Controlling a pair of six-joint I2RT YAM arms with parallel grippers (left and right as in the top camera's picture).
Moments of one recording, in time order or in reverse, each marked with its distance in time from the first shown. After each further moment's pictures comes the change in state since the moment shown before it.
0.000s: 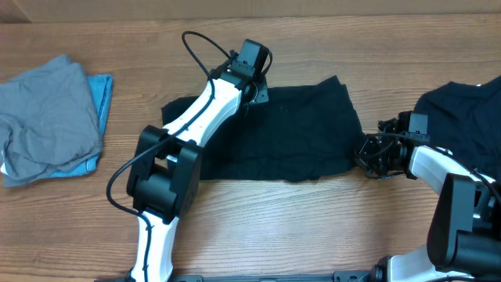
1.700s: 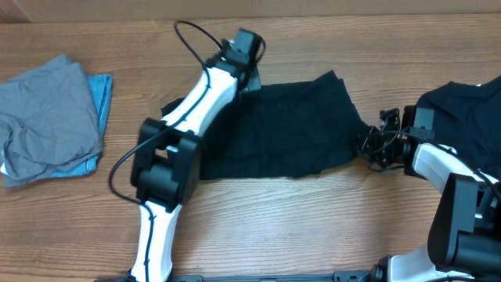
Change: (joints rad) left arm 0.049 0.084 0.153 -0.045 -0.078 0.011; right arm -0.017 0.000 0.045 0.068 -0.087 -0.082
